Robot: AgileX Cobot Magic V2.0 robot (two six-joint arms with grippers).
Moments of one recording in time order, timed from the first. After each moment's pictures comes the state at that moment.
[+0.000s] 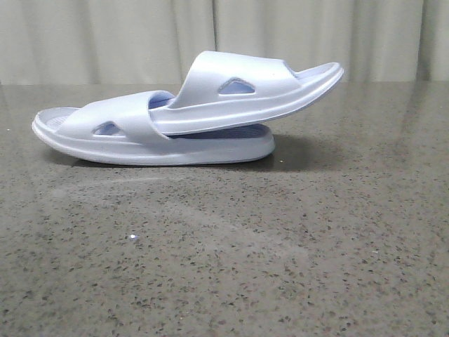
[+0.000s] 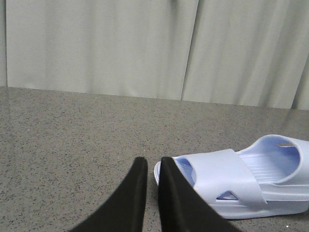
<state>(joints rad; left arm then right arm) 0.02 0.33 -0.27 -1.49 0.35 1.31 0.30 0.41 -0.13 1.18 0.29 -0.89</state>
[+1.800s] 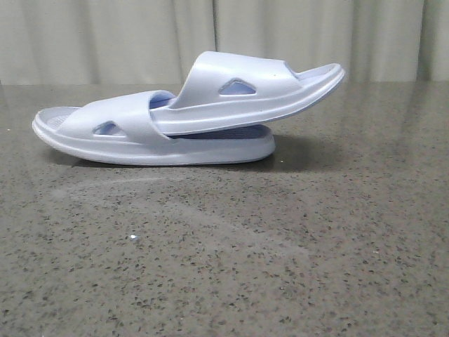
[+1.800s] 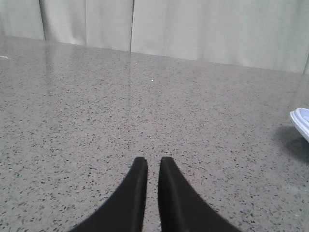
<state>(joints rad) 0.07 0.00 0.00 -0.06 0.18 -0.04 0.30 0.41 -0.13 1.18 0.29 -0.89</state>
